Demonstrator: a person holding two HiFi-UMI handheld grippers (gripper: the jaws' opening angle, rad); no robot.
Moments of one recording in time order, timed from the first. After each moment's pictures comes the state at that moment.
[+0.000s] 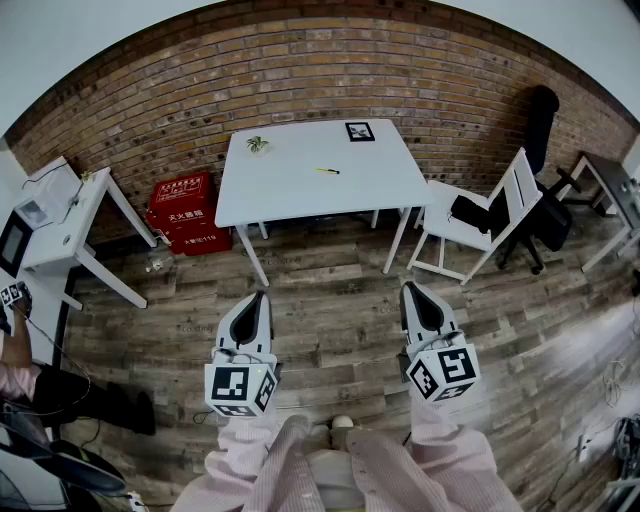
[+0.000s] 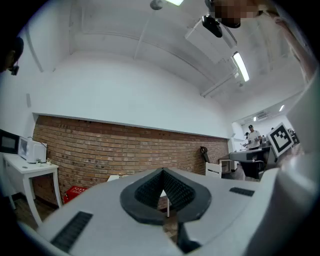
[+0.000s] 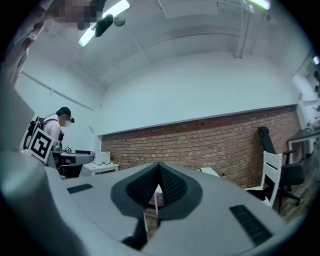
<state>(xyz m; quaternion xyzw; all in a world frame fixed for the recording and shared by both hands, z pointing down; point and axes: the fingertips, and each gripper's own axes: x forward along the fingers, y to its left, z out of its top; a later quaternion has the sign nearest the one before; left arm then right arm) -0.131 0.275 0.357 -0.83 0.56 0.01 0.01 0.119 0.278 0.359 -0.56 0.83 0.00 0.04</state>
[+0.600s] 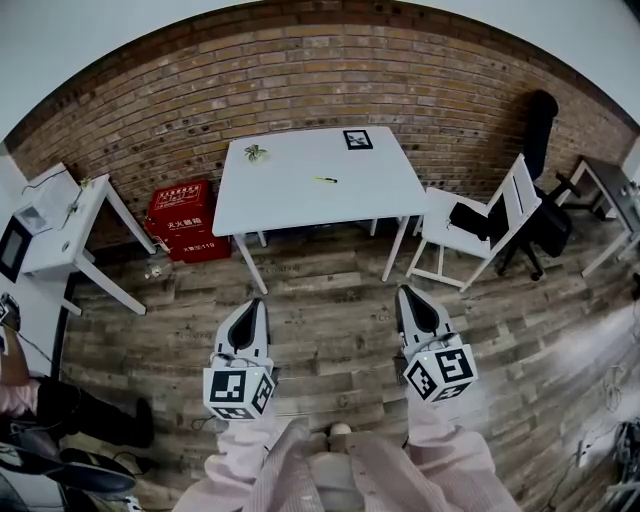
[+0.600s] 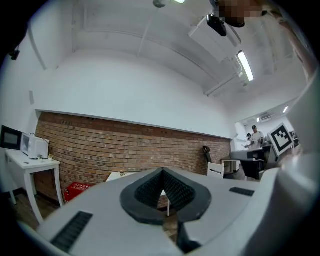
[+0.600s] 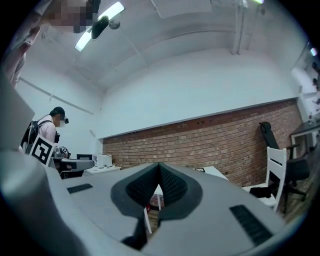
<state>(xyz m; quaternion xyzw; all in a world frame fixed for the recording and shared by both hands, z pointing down) -0.133 0.264 0.365 -0.82 0.57 0.01 -0.01 0.120 0.261 0.359 -0.55 0.84 -0.02 0.05</state>
